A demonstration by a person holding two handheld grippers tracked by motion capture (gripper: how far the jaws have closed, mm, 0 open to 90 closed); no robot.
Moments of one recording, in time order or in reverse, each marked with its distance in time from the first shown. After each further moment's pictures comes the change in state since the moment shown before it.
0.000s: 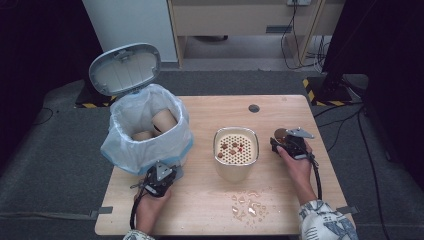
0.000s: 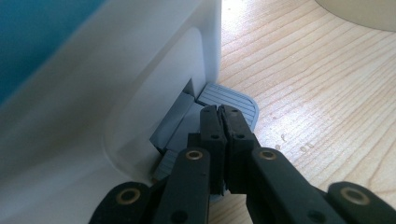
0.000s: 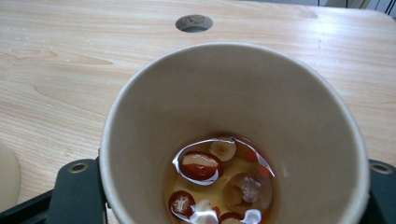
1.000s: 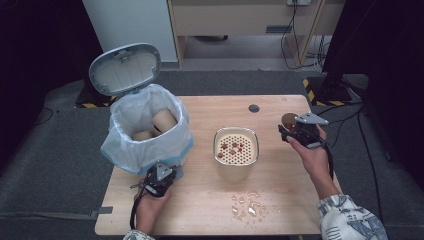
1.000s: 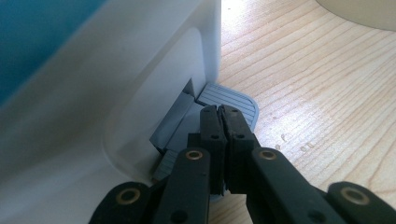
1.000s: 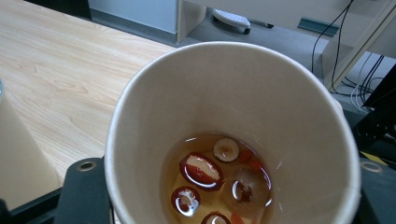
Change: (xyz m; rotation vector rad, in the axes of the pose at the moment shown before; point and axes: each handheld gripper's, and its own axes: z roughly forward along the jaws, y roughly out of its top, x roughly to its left) left arm 0.000 0.000 0.000 0.002 0.002 0.003; right arm -0.007 0.068 -0.055 -0.057 0.027 -0.179
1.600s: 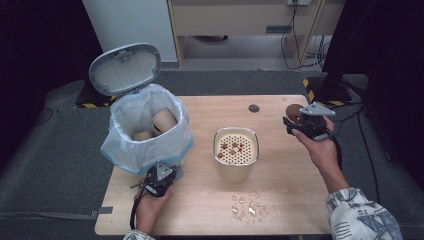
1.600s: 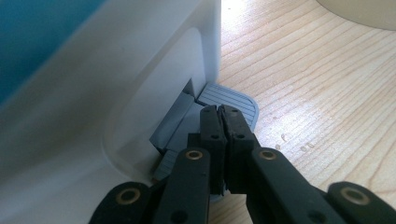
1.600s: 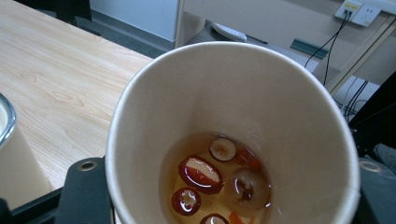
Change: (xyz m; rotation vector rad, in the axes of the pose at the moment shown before) left arm 0.000 0.000 0.000 0.001 0.002 0.002; right arm -0.011 0.034 -0.020 -0.033 -0.009 -0.089
